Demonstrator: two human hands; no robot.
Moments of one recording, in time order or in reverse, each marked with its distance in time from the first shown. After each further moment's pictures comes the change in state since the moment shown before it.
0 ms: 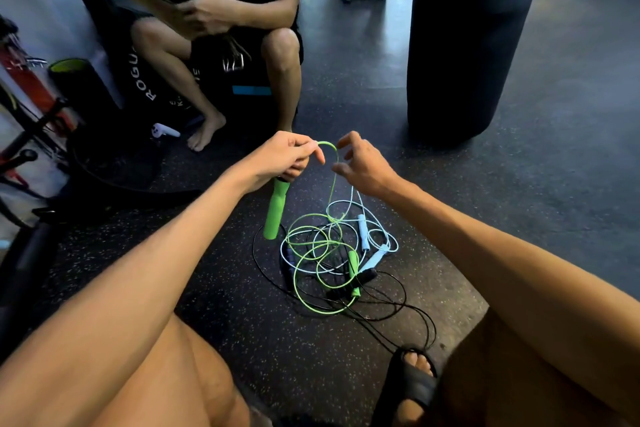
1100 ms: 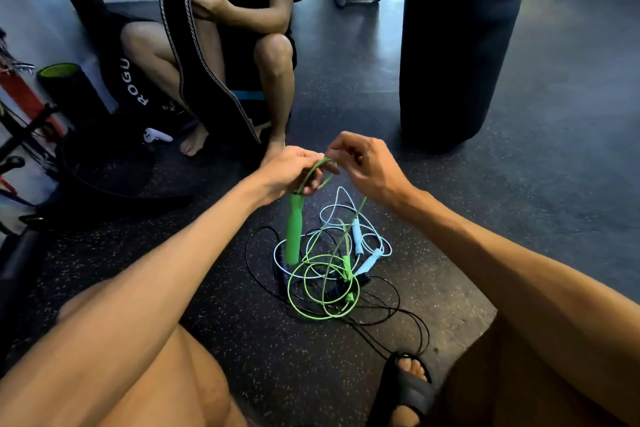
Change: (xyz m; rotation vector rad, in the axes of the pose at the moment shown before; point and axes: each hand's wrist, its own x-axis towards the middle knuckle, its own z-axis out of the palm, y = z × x) left_hand 0.008 0.003 0.033 -0.221 -0.016 -0.058; right_hand -0.025 -0.017 -0.036 0.247 0.153 -0.327
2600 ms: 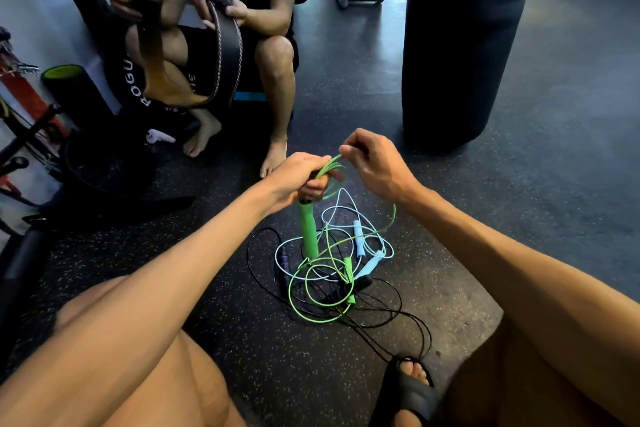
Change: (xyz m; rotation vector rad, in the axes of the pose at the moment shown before) left_hand 0.003 -0.004 0.012 -0.093 -0.024 -0.037; right_hand 0.006 0.009 -0.008 -0.096 0.027 0.134
